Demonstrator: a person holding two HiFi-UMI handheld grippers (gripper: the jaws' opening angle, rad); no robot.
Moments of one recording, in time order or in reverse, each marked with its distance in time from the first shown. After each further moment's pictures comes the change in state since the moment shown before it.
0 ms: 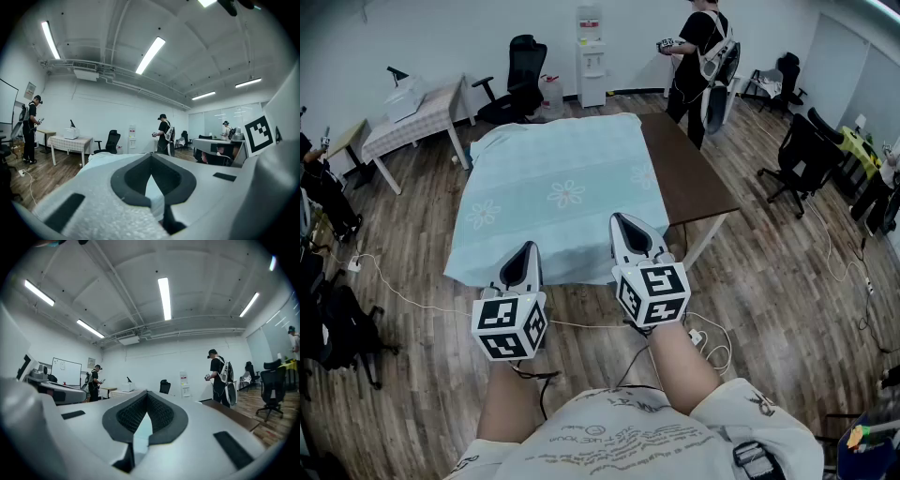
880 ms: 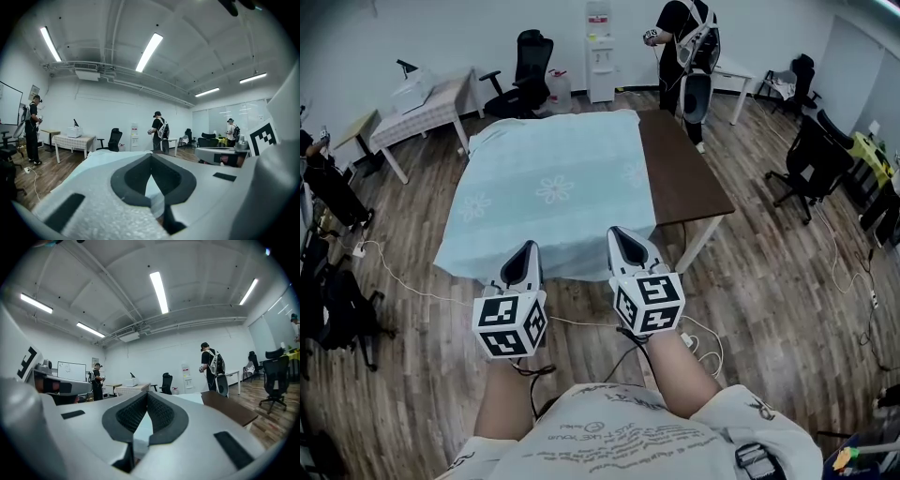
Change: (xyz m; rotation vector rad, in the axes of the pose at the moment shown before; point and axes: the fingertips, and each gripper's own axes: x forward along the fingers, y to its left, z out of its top) left arm 0.028 -0.082 -0.015 -0.003 0.024 0.058; right arm -0.040 -0.072 -0.035 0.059 0.074 0.062
